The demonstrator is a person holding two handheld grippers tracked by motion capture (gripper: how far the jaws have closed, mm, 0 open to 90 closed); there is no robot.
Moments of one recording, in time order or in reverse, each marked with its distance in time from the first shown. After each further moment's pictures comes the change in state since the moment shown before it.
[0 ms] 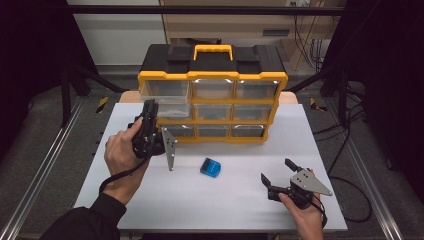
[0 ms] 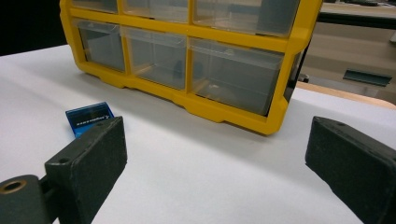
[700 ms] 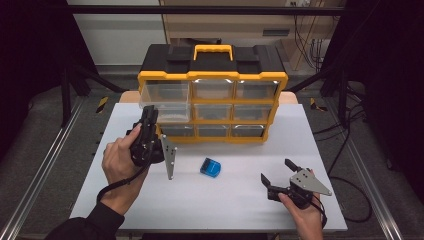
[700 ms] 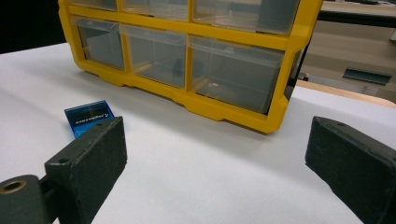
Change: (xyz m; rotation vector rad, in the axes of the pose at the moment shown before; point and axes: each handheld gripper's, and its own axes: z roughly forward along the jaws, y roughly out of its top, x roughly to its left) left arm 0.007 0.007 -0.020 0.003 -0.022 -0.013; right arm 0.000 -0.001 0.001 0.006 -0.002 -0.005
